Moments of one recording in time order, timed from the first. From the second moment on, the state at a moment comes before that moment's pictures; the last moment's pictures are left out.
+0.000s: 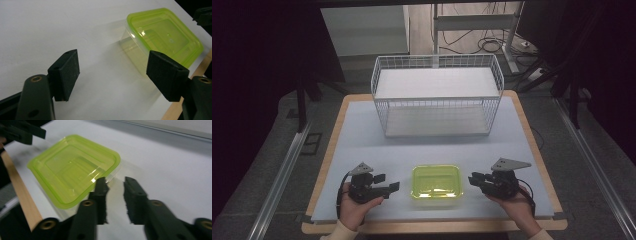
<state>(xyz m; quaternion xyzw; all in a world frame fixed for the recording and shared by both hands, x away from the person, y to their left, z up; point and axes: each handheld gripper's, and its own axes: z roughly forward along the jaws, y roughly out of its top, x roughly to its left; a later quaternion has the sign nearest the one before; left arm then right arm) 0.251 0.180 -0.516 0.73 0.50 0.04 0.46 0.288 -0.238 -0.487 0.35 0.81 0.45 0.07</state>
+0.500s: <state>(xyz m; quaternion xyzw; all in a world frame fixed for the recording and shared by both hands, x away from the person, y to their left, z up) 0.258 0.172 -0.516 0.72 0.50 -0.04 0.48 0.293 -0.234 -0.488 0.36 0.81 0.47 0.04</state>
